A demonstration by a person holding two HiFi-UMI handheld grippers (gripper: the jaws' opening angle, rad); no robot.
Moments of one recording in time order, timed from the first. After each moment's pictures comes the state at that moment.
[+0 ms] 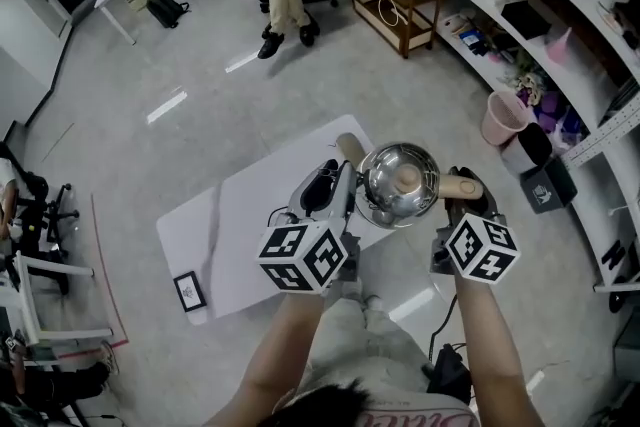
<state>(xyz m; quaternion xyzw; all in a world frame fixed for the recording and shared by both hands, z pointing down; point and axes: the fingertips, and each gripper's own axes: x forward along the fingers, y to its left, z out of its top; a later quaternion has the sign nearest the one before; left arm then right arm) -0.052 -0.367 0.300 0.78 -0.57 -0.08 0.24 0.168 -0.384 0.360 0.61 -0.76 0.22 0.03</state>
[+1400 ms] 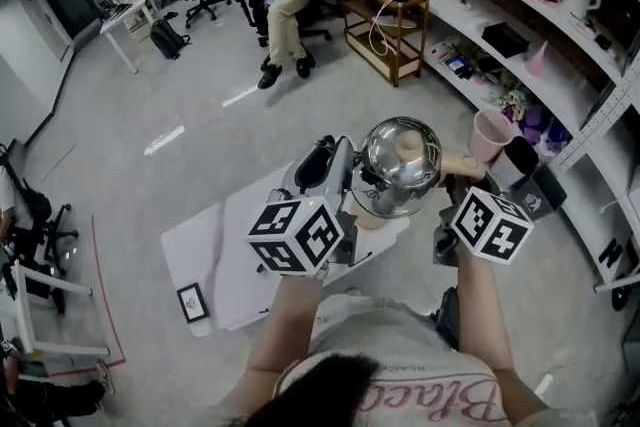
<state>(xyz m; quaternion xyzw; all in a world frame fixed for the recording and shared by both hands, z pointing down) -0.049 -0.336 0.190 0.82 -0.54 -0.12 0.17 0.169 -0.349 0.264 0.62 -0.75 0.23 0.00</state>
